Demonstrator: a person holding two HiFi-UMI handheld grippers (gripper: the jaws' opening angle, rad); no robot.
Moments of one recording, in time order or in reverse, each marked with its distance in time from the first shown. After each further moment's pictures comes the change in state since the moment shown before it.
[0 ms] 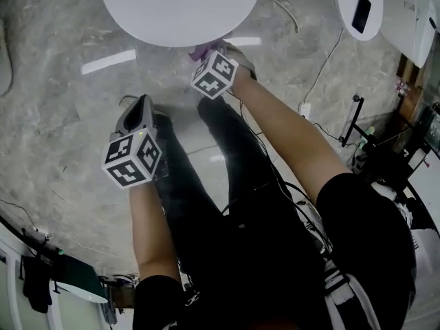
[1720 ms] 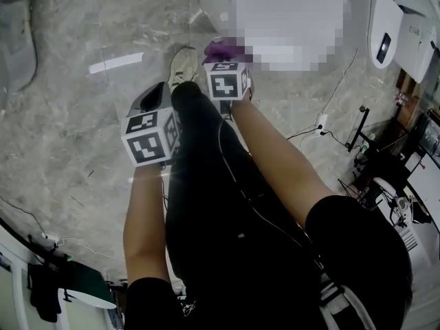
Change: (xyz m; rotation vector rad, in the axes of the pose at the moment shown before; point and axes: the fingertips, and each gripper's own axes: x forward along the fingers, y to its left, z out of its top) left arm -0.023 0.239 0.128 0.120 0.087 -0.034; right arm 0.033 0.056 0.256 0.715 -0.053 -0.191
